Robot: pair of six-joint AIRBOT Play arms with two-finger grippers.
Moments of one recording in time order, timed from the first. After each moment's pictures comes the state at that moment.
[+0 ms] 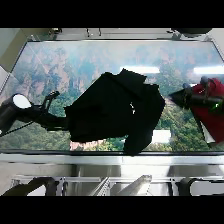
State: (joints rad) left arm -0.03 -1.19 0.84 1.16 -1.27 -1.26; right arm -0.45 -1.60 0.93 -0.32 1.30 0.86
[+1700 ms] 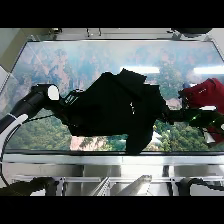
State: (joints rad) left arm -0.26 -1.39 1.05 1.37 -1.34 -1.29; right arm -0.20 -1.47 0.72 -0.38 1.04 0.87
